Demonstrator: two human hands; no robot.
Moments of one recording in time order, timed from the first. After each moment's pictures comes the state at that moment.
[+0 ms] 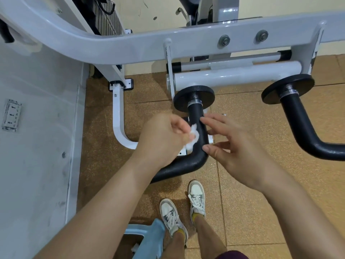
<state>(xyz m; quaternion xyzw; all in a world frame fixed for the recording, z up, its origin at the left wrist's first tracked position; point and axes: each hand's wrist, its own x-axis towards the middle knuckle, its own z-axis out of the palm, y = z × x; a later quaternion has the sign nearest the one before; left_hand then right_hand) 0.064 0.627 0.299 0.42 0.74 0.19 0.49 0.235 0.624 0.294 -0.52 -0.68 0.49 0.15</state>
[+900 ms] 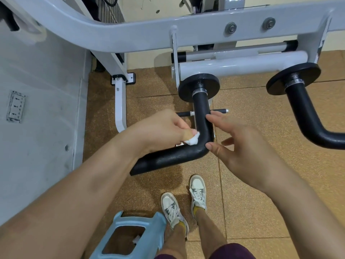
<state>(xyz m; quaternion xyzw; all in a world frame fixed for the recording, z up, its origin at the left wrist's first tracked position) 0.045 0.628 0.319 0.49 0.64 0.00 0.59 0.235 0.605 0.300 -0.54 -0.73 0.40 0.10</state>
